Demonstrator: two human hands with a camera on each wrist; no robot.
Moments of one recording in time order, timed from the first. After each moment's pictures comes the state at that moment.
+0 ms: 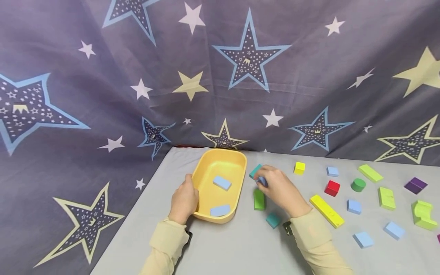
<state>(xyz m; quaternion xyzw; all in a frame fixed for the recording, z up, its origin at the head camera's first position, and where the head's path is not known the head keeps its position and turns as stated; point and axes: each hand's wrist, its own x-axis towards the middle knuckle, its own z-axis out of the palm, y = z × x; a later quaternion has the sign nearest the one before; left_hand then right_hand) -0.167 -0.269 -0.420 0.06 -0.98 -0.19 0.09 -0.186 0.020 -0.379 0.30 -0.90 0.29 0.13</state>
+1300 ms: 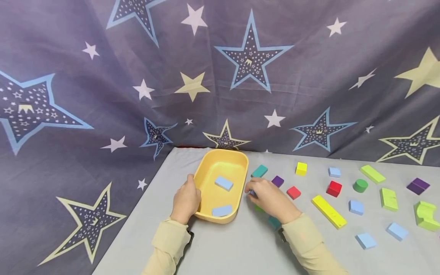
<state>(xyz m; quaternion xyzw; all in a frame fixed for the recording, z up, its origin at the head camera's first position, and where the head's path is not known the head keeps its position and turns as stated) -0.166 -0.268 -0.419 0.06 -0.97 -0.20 0.08 -0.177 -0.005 -0.401 0.35 -0.90 0.26 0.09</state>
